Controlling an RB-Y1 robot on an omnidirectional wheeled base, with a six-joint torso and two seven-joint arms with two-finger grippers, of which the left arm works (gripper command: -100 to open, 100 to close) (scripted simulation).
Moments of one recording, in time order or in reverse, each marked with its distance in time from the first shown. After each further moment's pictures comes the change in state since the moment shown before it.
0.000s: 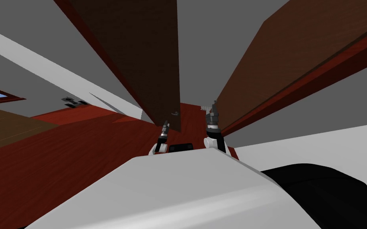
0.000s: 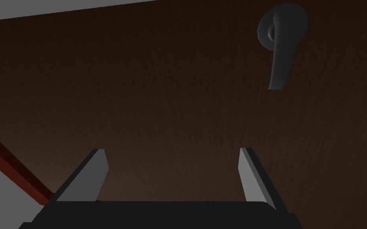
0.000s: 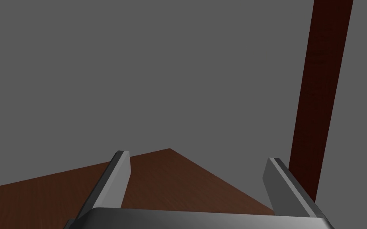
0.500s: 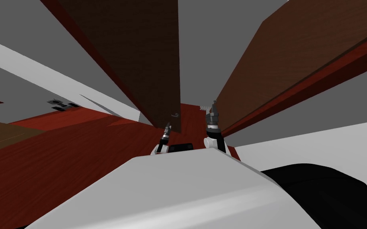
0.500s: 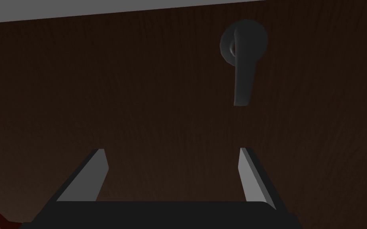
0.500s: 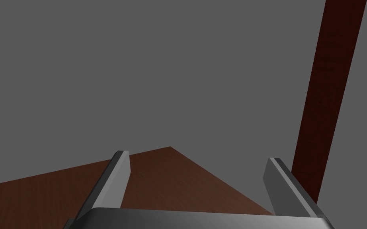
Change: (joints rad) arm -0.033 -0.007 -0.030 0.132 -0.001 -0.017 0.012
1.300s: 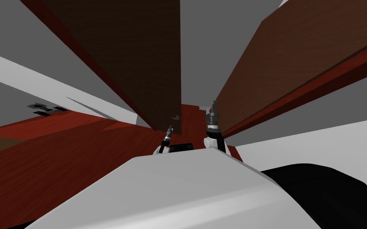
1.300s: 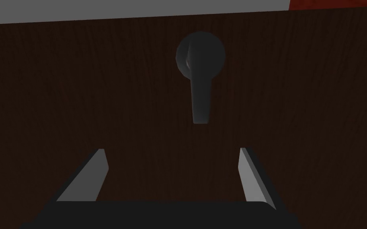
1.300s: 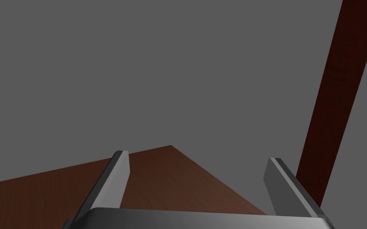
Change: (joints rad) arm -0.050 -0.012 -0.032 0.177 0.001 -0.029 0.018
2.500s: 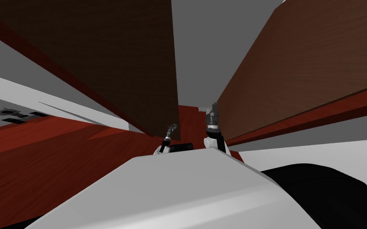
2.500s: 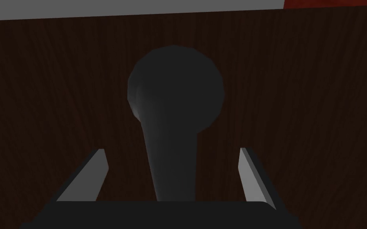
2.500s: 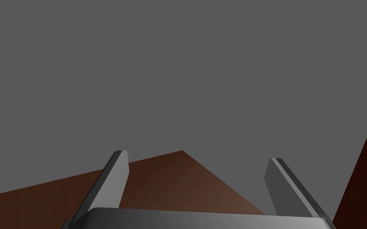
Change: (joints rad) arm -0.047 -0.011 0.011 0.103 0.007 -0.017 0.001
